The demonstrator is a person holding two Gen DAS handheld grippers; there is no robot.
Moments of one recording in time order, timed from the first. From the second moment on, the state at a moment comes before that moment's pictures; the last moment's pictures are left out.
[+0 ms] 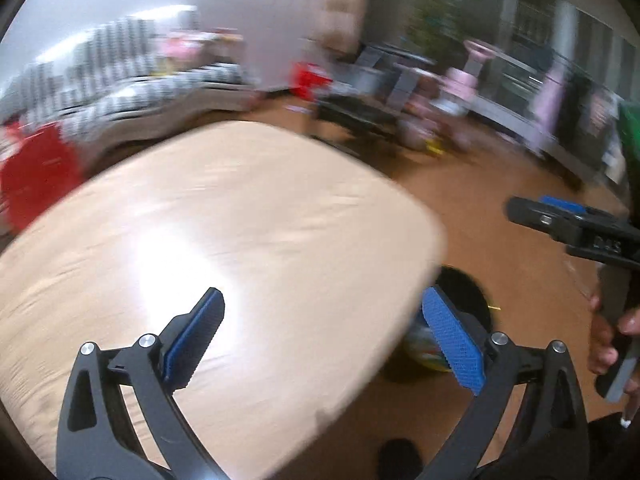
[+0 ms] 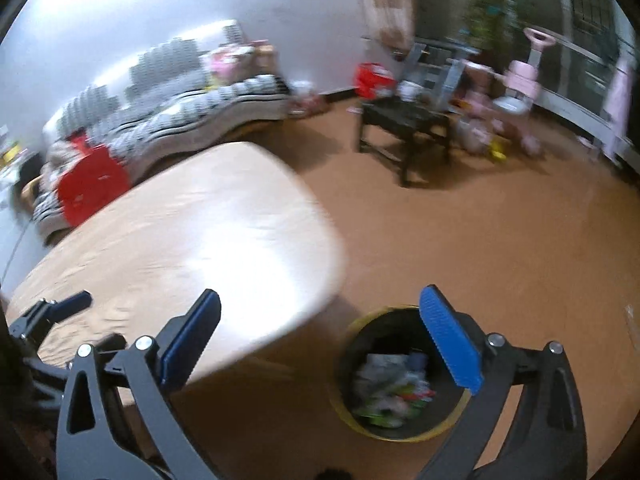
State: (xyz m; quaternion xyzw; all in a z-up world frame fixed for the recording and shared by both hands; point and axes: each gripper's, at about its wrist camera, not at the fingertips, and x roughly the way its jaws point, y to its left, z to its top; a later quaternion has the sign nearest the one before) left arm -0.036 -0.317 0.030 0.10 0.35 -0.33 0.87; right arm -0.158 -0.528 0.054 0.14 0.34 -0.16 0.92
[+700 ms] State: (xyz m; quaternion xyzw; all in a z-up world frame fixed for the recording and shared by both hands) left arm -0.004 0.032 0.057 0.01 0.37 -0.01 0.93; right arm -0.046 -0.246 0.053 0.01 0.37 0.00 0.93
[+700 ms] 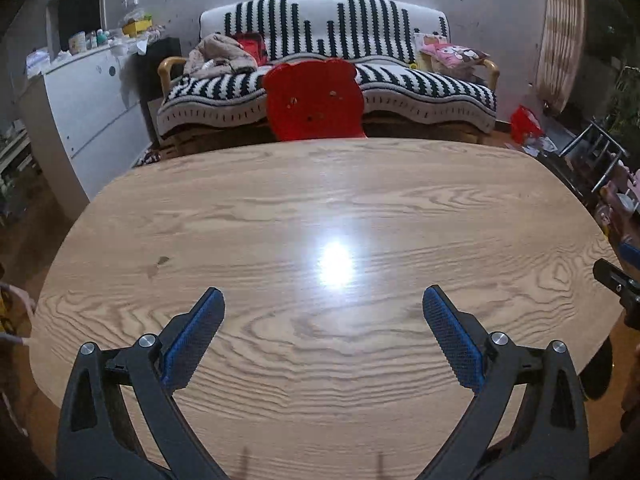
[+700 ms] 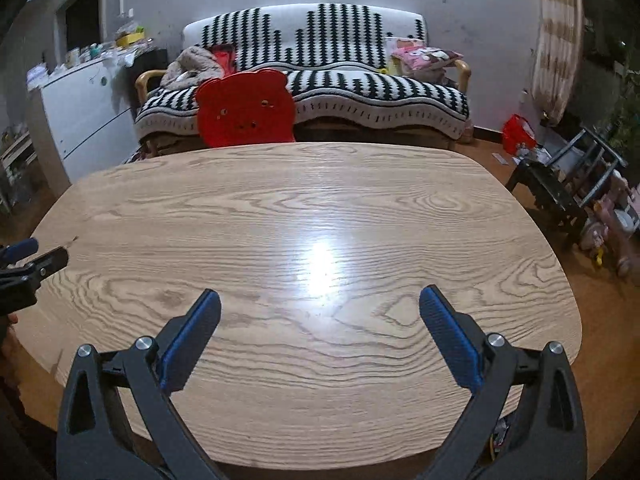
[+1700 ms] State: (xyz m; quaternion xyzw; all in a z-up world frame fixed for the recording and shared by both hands) left arm 0.010 0.023 0.045 0.00 0.38 0.00 0.92; right arm -0.032 -0.264 0.045 0.01 0.38 0.00 0.92
